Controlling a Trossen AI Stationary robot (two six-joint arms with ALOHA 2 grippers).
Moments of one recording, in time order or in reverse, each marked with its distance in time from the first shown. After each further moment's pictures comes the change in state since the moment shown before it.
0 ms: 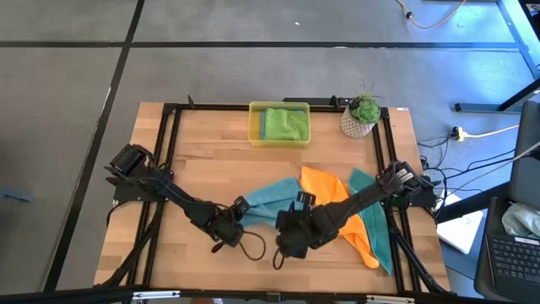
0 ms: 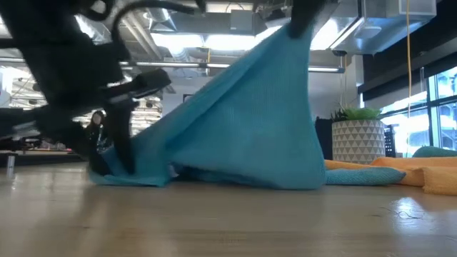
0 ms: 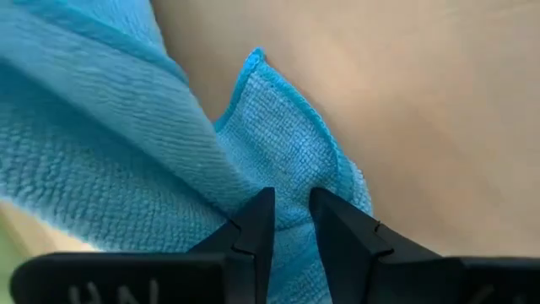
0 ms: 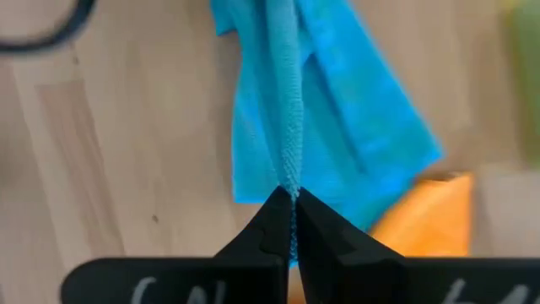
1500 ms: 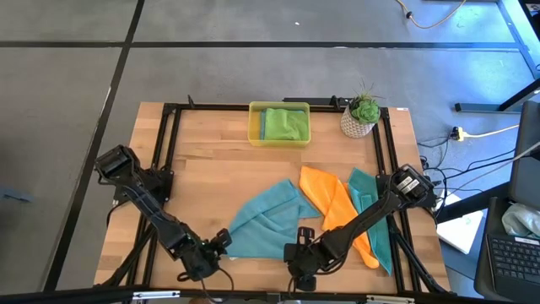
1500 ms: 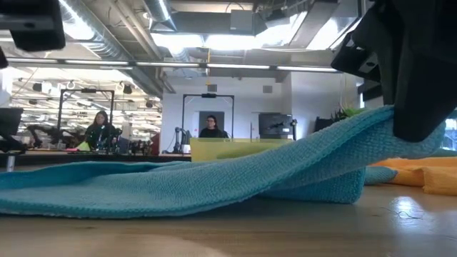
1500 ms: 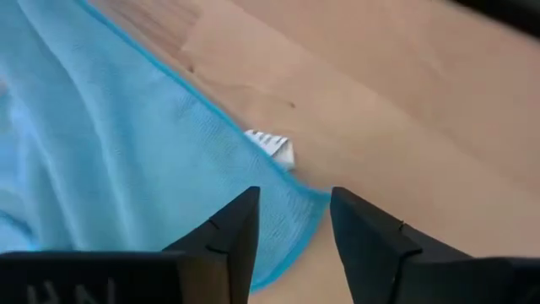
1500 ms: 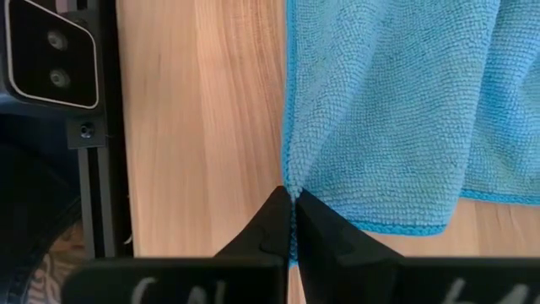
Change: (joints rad) left arm -0.314 -0.103 0.000 0.139 0.088 -0.167; right arm 0.145 0.003 -0.410 0.610 -0.231 0.056
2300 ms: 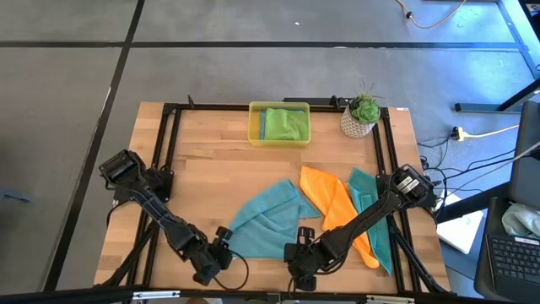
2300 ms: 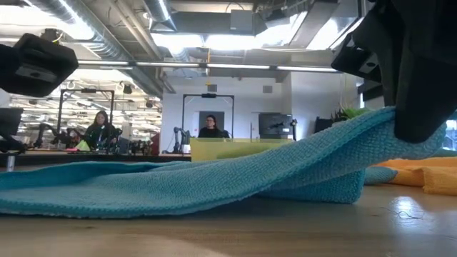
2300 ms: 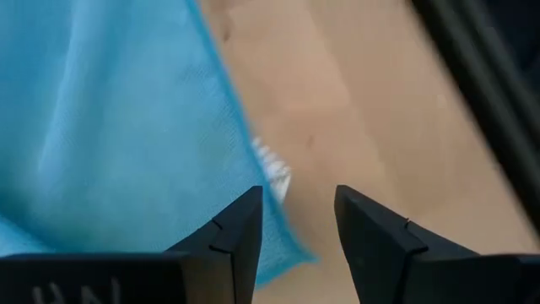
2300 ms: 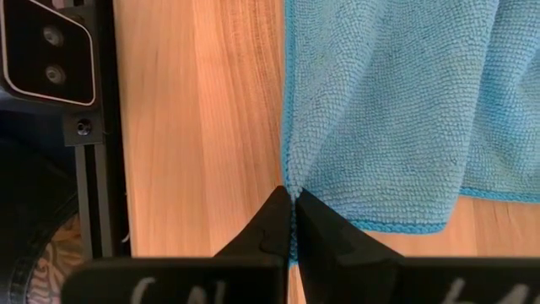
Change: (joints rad) left arm 0.054 0.072 0.054 0.022 0.081 -0.549; right arm -0.002 0.000 0.000 -0.006 0.000 -0.002
